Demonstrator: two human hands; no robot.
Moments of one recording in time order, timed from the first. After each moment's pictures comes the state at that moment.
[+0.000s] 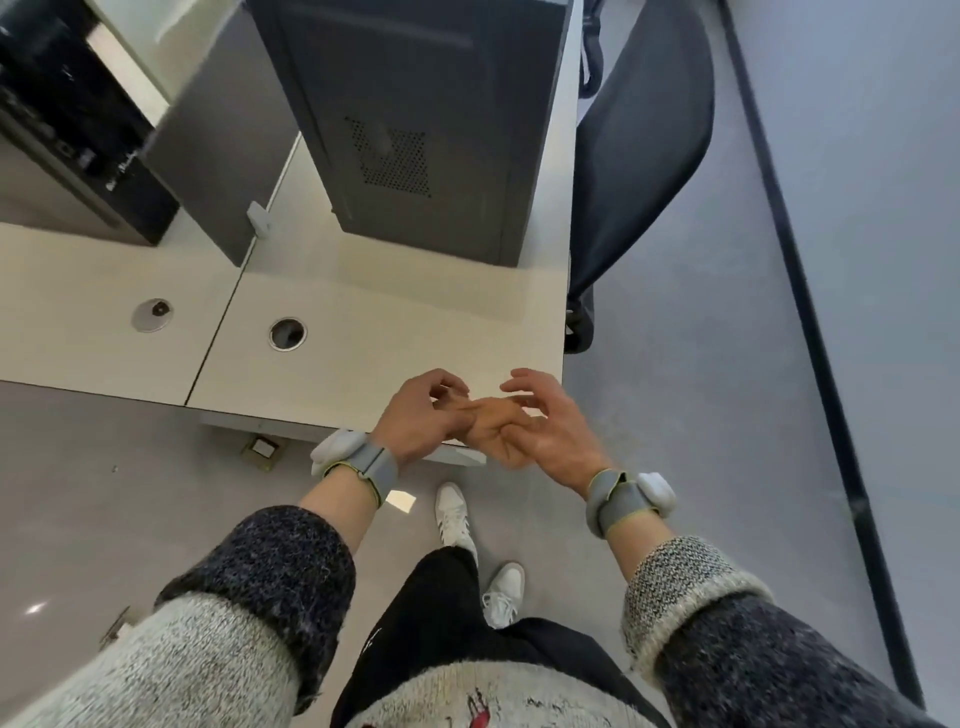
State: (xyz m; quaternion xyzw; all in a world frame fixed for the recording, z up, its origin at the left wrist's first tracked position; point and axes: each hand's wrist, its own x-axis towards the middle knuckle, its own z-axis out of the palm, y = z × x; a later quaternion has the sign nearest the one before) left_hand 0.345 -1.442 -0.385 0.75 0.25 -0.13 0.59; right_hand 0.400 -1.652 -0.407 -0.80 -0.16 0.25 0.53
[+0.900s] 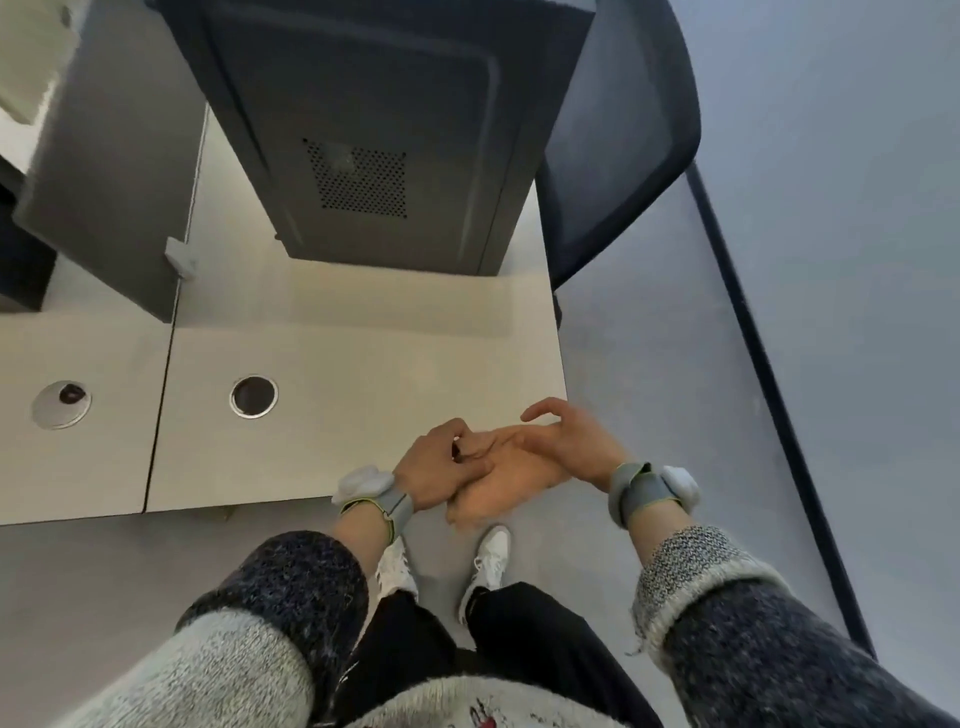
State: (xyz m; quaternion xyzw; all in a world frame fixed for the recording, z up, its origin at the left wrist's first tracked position) left_hand 0.386 -1.385 -0.466 0.81 0.06 -0.29 0.50; right_hand 0.437 -1.614 -0.425 -0.85 0.07 0.33 0.40
